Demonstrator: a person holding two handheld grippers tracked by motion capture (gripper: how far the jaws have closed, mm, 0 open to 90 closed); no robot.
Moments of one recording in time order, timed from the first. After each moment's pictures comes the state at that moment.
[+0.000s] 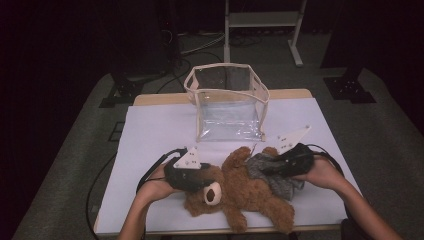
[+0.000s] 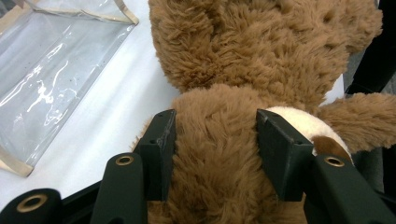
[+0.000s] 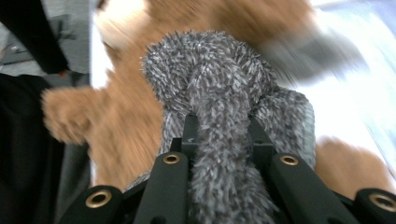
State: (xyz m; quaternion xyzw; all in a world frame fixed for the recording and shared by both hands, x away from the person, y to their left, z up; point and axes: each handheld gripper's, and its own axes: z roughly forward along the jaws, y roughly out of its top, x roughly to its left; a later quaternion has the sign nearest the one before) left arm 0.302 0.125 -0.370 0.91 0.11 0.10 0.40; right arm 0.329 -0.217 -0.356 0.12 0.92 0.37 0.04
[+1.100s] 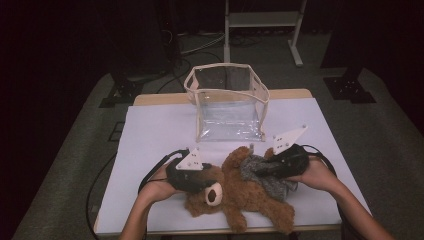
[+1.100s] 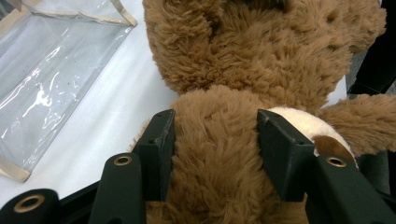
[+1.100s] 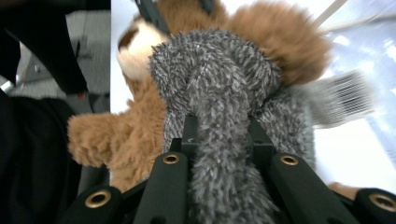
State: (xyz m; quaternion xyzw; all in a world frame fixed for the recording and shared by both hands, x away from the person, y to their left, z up) left arm 0.301 0.121 -0.373 0.91 0.10 0.11 0.40; right arm 0.324 -0.198 -0.354 0.11 0.91 0.40 0.01
